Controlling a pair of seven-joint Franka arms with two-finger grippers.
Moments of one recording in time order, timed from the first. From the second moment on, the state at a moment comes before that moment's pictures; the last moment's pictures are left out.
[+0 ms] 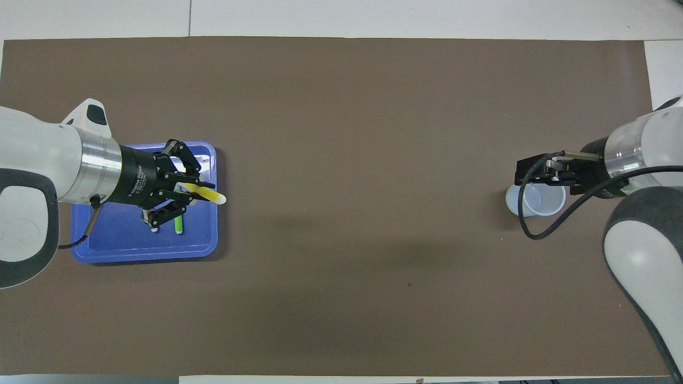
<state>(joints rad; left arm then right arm) 0.23 -0.12 -0.37 -2.00 -0.43 1.82 -0.92 -0.07 -0.09 0.12 -1.85 0.04 1.68 0.16</state>
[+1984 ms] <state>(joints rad) 0.45 0.10 -0.37 -2.28 0.03 2.30 -0.01 -0.04 -0.04 -0.09 -1.78 -0.02 1.66 -0.03</state>
